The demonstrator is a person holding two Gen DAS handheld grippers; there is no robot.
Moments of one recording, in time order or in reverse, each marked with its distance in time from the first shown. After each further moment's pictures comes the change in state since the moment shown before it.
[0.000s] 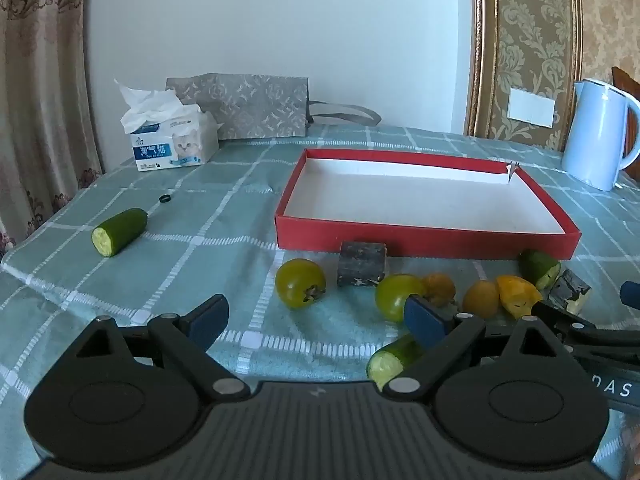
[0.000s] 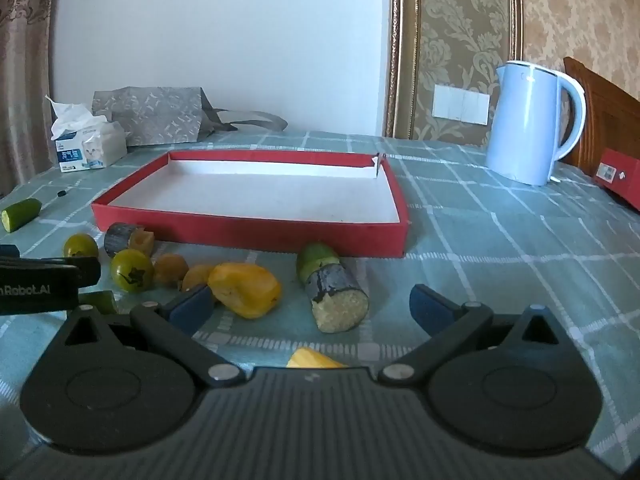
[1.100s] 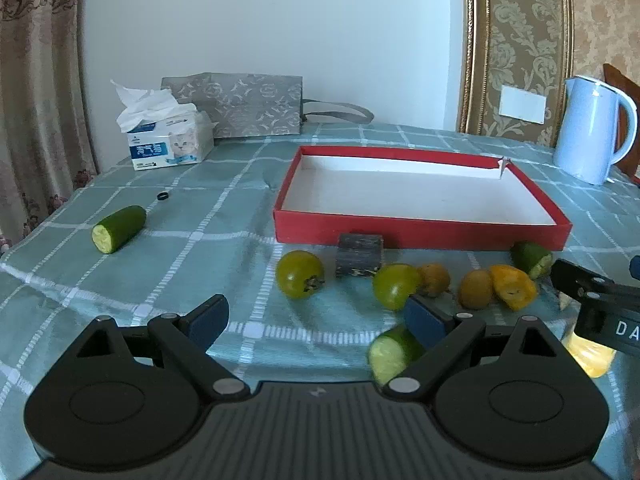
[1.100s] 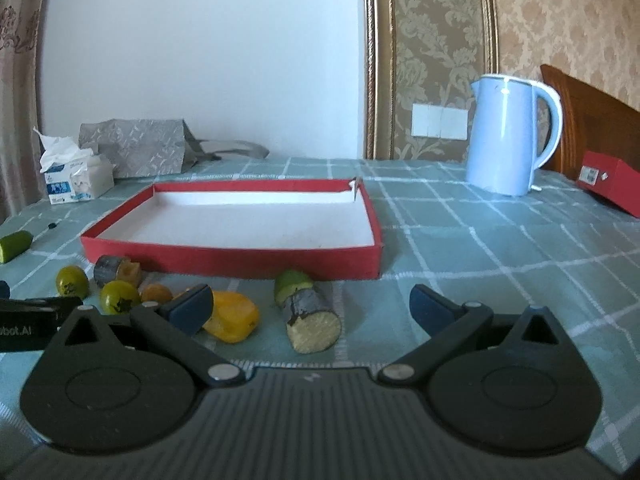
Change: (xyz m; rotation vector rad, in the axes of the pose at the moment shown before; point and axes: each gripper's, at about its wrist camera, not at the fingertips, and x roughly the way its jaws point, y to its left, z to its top) left arm -0.004 0.003 -0.006 0.009 0.005 -0.028; right arm -0.013 -0.014 0.003 0.052 -0.086 -0.036
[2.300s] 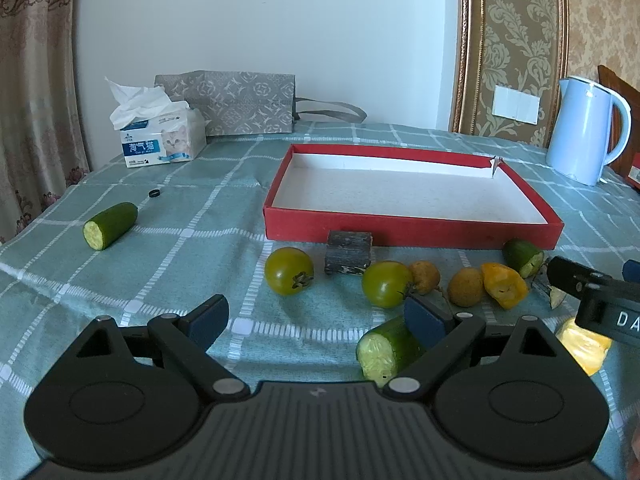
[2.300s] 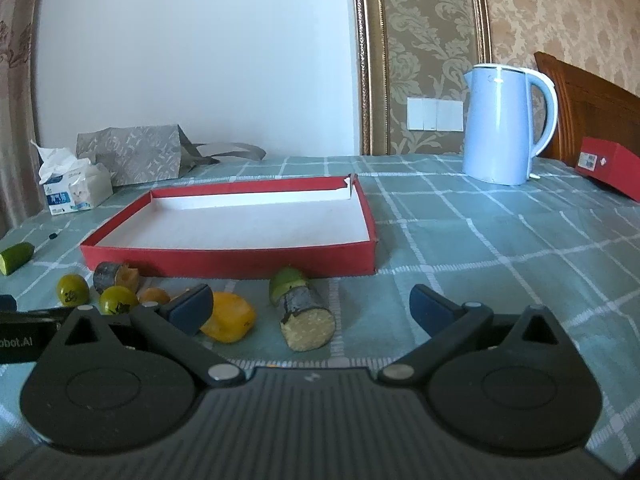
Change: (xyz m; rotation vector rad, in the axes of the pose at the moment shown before) left arm 0.000 -0.002 0.000 -0.004 0.004 -0.019; right arm 0.001 -0.010 -0.001 0.052 0.014 0.016
